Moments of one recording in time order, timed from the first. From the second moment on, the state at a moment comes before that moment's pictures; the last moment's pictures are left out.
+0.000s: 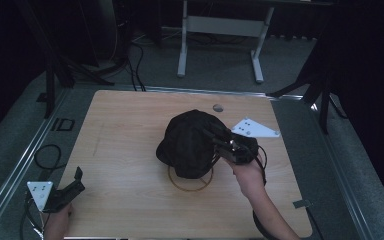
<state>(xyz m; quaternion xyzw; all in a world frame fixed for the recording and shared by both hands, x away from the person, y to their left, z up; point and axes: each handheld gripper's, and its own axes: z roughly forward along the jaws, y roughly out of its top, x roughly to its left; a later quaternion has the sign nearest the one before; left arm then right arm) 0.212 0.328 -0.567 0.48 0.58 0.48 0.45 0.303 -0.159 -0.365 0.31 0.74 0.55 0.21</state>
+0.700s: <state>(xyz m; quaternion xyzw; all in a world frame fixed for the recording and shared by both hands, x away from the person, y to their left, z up) 0.212 0.328 -0.567 0.48 0.58 0.48 0.45 0.307 -0.187 -0.357 0.32 0.74 0.54 0.23</state>
